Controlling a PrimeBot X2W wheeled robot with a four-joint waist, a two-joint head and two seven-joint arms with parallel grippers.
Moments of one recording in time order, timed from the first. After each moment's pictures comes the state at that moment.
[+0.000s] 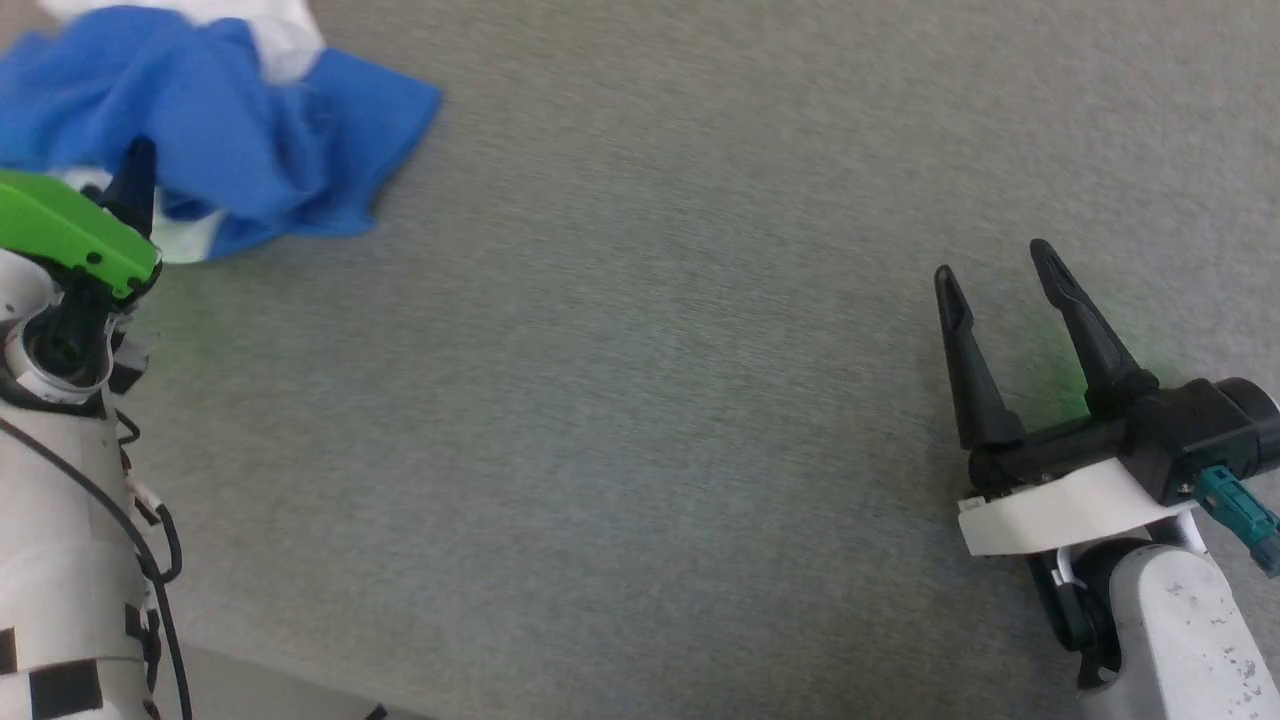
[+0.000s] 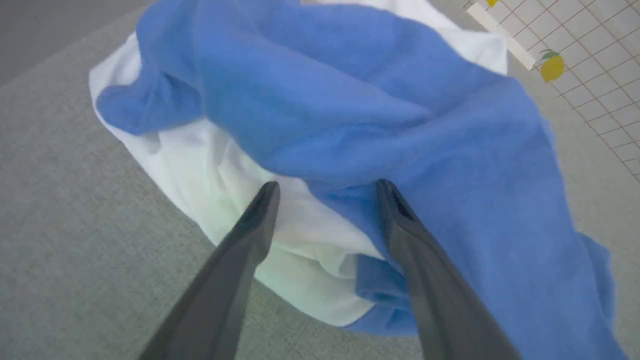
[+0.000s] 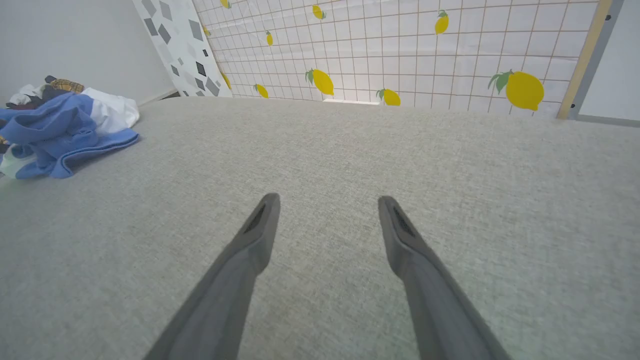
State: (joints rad) left arm -0.75 0.32 0.20 0.52 -0.67 0.04 0.39; right arm -0.20 -0.10 0.09 -0.09 0.07 0.13 -0.13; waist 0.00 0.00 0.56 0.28
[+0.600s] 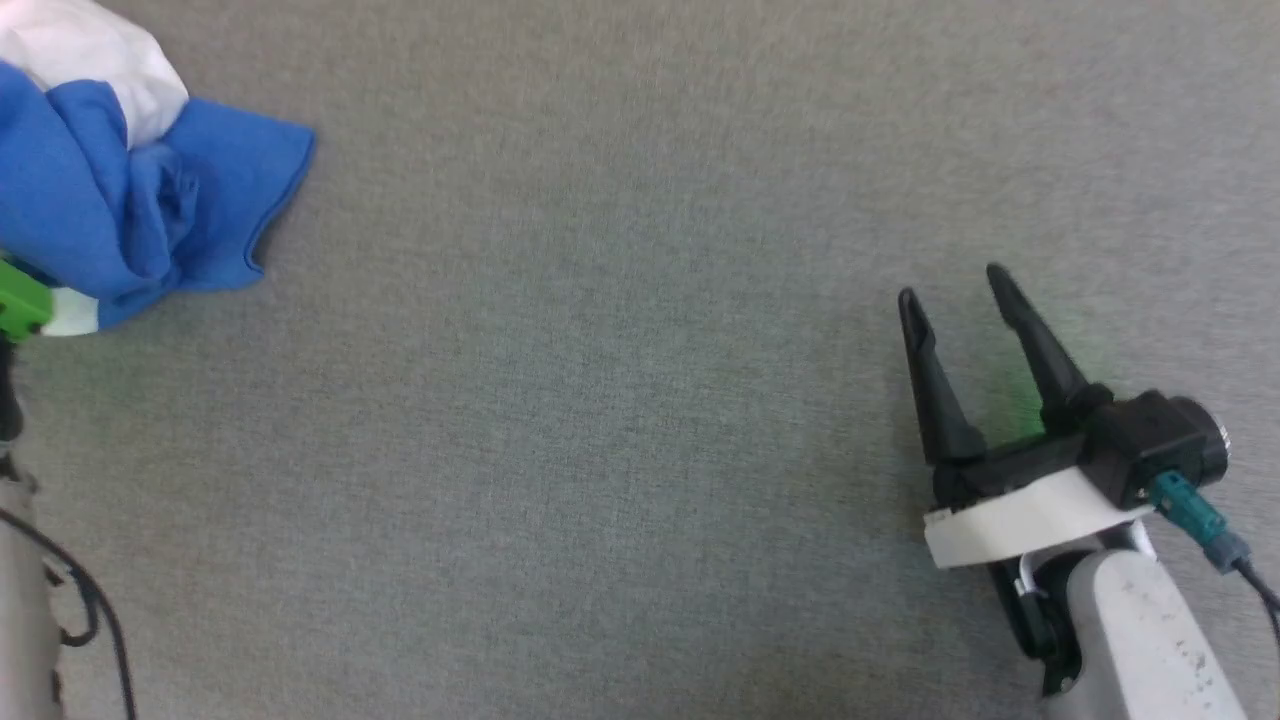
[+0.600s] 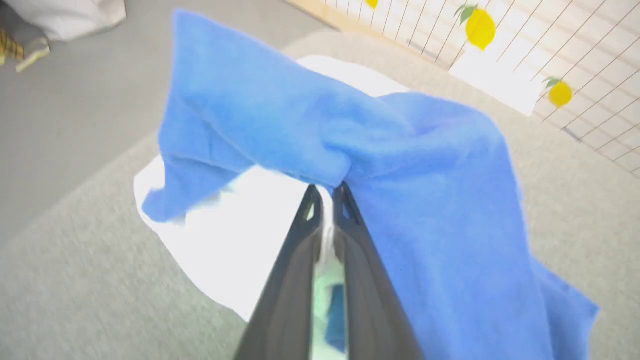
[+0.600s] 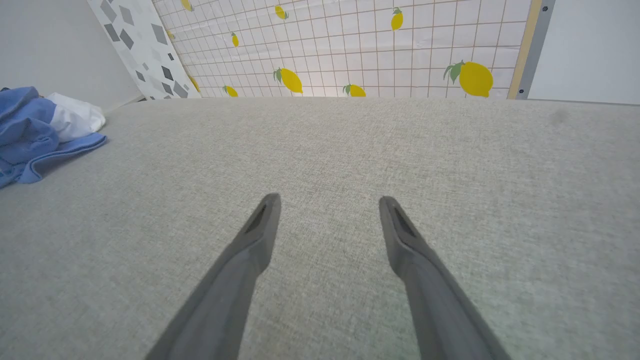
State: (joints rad) left arm -0.62 0.41 0.23 0.38 -0.57 0.14 0.26; right arm -0.21 -0.08 0.12 0.02 0.11 0.13 -0.20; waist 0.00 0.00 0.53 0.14
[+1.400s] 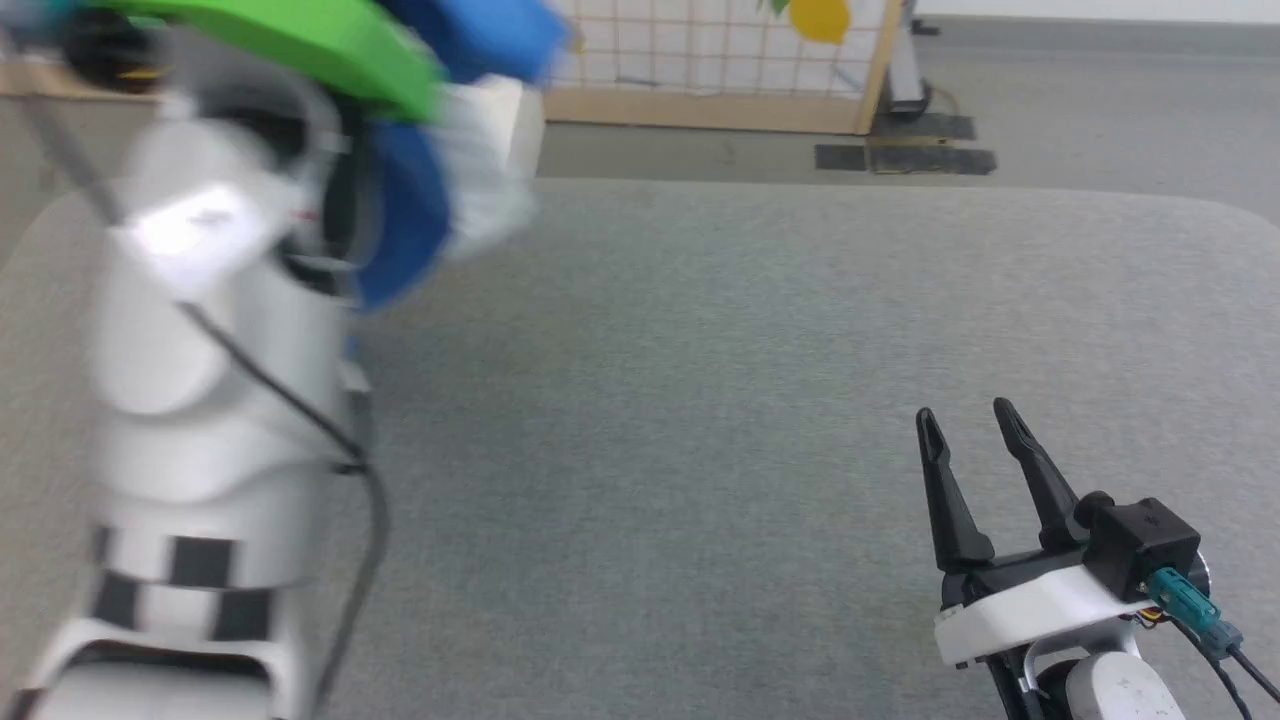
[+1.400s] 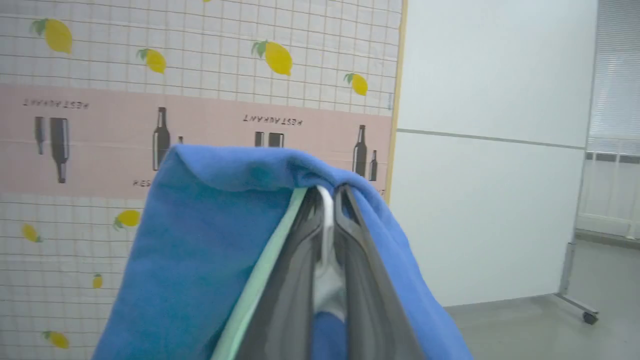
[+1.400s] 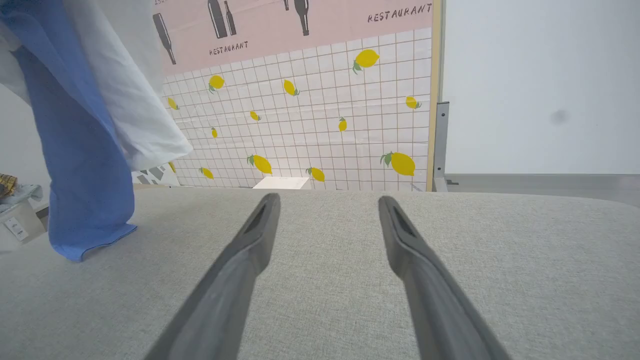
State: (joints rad) left arm -0.93 0.18 -0.18 0.26 -0.42 -0.03 0.00; right arm -0.05 -0.05 0.08 0.11 0.19 0.13 -0.25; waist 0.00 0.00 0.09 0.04
